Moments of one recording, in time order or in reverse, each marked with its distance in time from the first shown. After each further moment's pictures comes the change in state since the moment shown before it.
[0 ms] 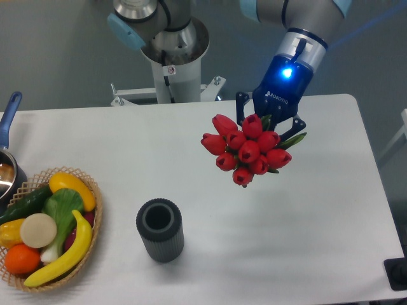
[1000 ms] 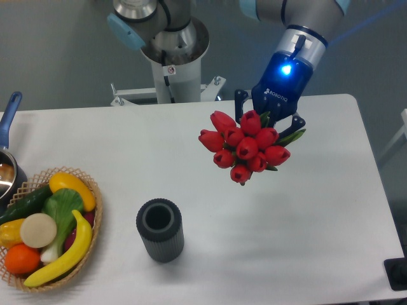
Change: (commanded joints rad) arm -0.014 -0.005 0.006 0.012 -0.063 0.008
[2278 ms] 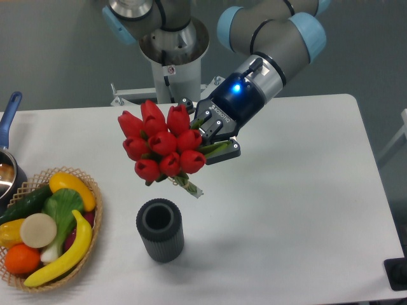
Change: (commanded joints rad) arm -0.164 -0.098 0.066 0.069 -0.365 0.043
